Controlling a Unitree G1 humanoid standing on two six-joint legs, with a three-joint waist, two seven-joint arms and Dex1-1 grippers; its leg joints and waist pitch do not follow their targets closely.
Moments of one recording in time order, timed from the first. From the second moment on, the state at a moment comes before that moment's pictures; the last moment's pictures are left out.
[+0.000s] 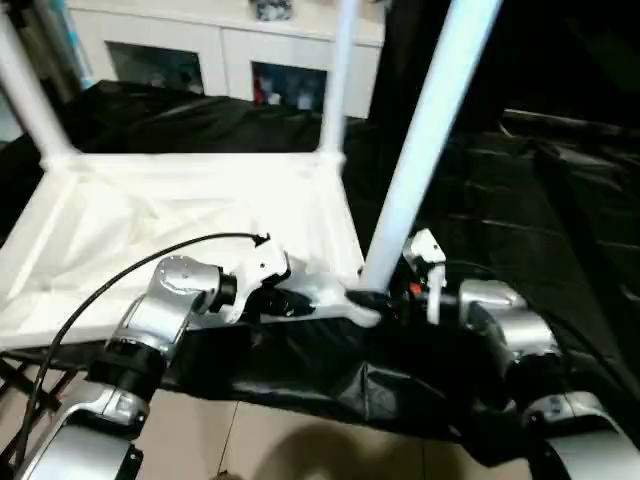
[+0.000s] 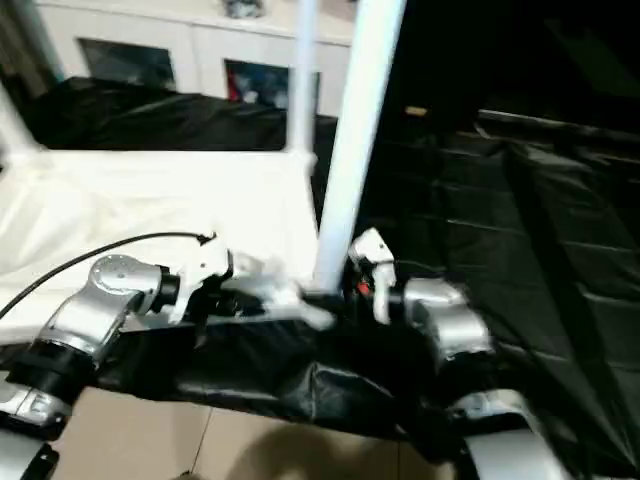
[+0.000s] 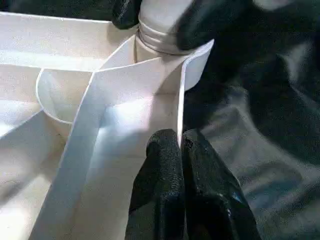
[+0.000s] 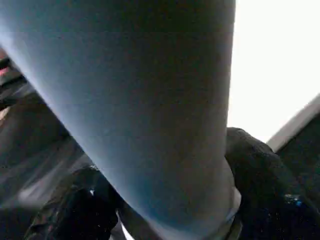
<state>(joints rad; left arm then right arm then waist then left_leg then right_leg) -0.55 0.35 -0.22 0.53 0.04 0.16 -1.16 -0.58 -0.20 0.06 0.80 0.15 0.10 1.01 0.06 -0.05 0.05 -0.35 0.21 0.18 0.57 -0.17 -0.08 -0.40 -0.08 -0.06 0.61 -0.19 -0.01</state>
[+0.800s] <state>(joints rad) -0.58 0.27 -0.20 0.56 0.08 0.17 -1.03 -0.62 -0.17 0.02 0.89 0.12 -0.01 0.87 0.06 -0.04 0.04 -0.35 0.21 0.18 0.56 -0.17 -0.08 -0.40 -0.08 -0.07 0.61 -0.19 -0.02</state>
